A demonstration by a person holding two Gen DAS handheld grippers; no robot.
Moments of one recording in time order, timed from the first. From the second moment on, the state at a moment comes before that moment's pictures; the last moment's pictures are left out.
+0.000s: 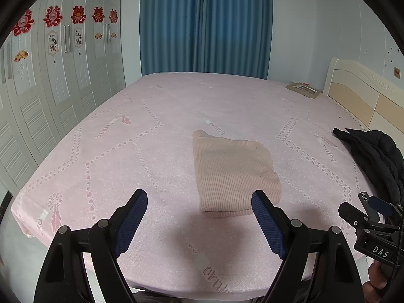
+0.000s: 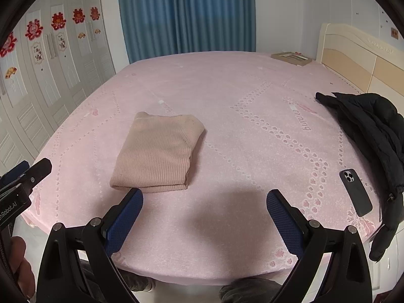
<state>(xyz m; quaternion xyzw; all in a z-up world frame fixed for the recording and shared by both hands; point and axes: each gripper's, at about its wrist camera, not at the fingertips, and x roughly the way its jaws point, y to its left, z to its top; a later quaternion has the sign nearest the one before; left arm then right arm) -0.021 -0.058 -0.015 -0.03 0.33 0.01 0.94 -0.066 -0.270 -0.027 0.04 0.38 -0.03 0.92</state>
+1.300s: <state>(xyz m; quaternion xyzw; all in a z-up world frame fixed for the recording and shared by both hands) -0.025 -0.050 -0.008 -0.04 0.33 0.01 0.94 -0.069 -0.269 -0.022 0.05 0.37 -0.03 0.93</state>
